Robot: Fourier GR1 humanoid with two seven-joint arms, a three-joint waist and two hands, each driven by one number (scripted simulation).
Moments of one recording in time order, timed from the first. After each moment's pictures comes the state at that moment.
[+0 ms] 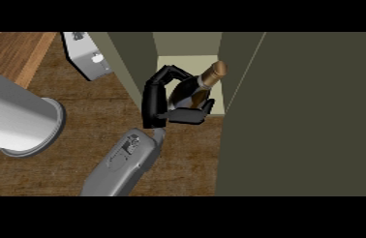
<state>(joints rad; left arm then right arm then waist) -0.57 0.00 -0.43 -1.13 0.33 0.66 -0.38 -0.08 -0.08 -0.01 -2.43 -0.18 0.18 0.62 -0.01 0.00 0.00</state>
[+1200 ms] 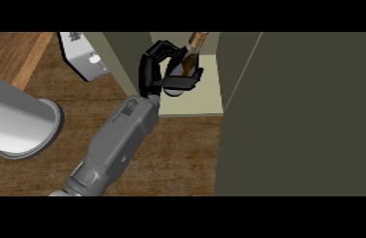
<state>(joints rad) -0.85 0.00 -0.22 -0.69 0.43 0.52 -0.46 -0.09 -0.07 0.01 -2.43 -0.18 0.17 0.62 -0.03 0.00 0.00</state>
